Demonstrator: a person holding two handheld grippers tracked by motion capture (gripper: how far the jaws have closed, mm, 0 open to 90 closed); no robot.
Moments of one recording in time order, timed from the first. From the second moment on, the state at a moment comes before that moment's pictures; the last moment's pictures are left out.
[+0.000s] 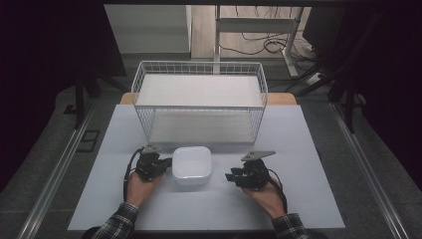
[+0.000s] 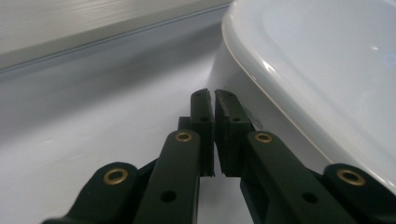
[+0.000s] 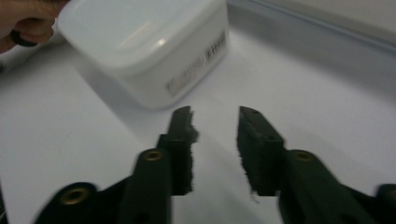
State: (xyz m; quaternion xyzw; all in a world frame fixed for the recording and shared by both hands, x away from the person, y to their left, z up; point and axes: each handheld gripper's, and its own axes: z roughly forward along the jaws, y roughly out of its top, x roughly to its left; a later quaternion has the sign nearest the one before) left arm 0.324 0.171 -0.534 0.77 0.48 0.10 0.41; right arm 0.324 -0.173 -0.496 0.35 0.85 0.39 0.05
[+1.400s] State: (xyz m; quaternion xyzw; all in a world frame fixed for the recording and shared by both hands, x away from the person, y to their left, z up) left arm 0.285 0.170 -0.524 0.80 0.42 0.12 0.42; right arm 0.327 -0.200 -0.496 0.34 0.84 0.40 0.12
